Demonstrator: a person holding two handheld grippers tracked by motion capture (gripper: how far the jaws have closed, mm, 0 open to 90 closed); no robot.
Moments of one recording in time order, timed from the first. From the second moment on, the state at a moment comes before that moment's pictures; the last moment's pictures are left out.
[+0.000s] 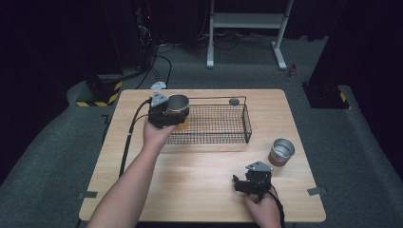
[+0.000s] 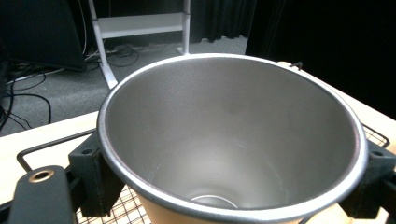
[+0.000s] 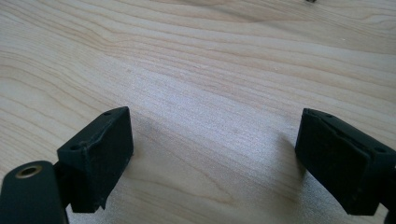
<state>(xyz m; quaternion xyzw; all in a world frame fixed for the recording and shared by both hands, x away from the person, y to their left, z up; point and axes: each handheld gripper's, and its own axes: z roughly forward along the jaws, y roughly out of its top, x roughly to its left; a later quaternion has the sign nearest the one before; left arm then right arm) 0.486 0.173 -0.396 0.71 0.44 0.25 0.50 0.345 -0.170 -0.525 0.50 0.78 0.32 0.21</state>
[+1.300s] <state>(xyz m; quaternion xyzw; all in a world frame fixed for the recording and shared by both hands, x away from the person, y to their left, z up) 0.511 0.168 -0.433 0.72 0.48 0.23 0.44 0.345 -0.170 -0.525 0.49 0.78 0.32 0.21</state>
